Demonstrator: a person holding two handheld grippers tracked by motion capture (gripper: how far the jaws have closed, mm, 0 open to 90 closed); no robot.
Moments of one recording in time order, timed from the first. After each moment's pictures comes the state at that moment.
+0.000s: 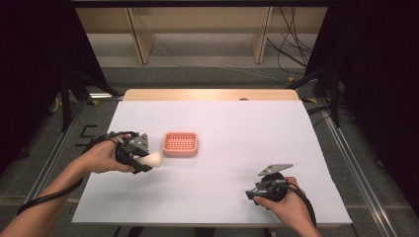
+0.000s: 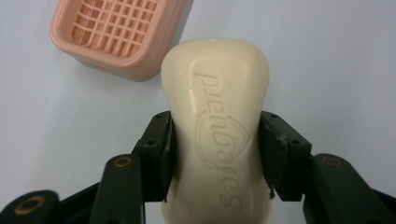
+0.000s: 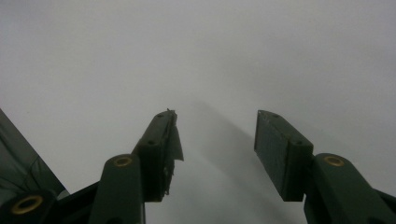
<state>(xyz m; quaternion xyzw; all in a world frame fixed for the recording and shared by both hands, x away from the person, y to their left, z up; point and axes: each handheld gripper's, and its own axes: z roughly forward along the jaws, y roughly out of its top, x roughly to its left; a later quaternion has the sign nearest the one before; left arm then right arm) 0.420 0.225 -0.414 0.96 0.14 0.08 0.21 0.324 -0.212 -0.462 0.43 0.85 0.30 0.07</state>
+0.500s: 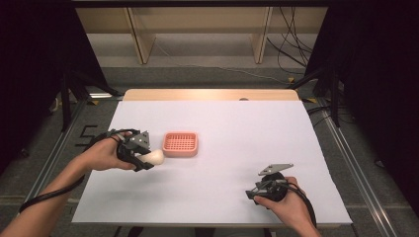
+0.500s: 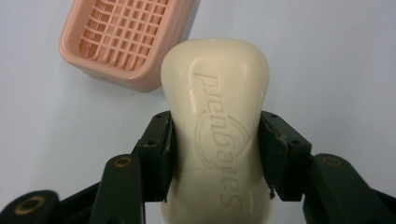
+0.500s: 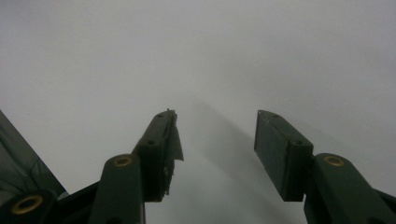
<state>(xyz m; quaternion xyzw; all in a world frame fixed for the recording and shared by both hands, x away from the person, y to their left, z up) 0.423 0.221 -0.410 0.96 0.15 0.08 0.23 0.324 -0.212 -0.461 0.43 0.85 0.30 0.07</state>
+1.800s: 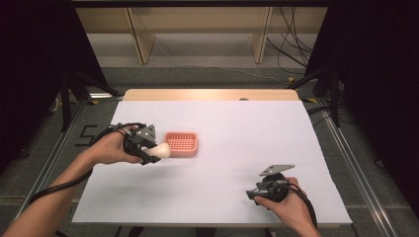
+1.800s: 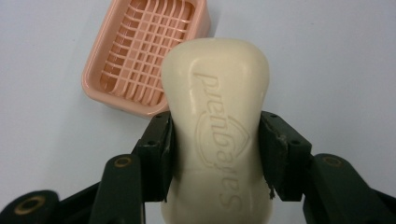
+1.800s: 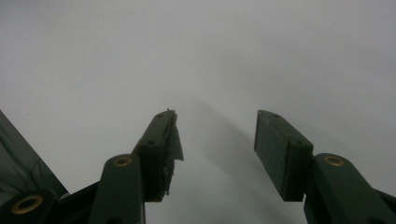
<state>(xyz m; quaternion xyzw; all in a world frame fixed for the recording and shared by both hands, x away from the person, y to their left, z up) 0.438 0.205 -0.403 0.95 0.14 0.09 0.25 0.322 -0.213 -0.462 0.44 0.84 0.31 0.07</state>
